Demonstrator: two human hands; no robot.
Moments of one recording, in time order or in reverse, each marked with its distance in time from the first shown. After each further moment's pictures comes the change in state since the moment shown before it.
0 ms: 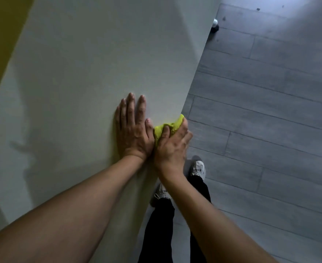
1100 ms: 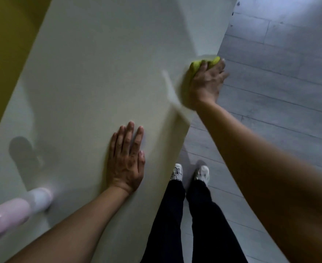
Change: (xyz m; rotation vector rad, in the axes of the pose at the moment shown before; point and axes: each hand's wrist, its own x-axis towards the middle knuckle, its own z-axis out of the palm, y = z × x) left_hand -0.199 -0.105 -0.067 0.038 -0.135 0.137; right_hand 0.042 -0.026 0.004 -0.061 0.126 0.008
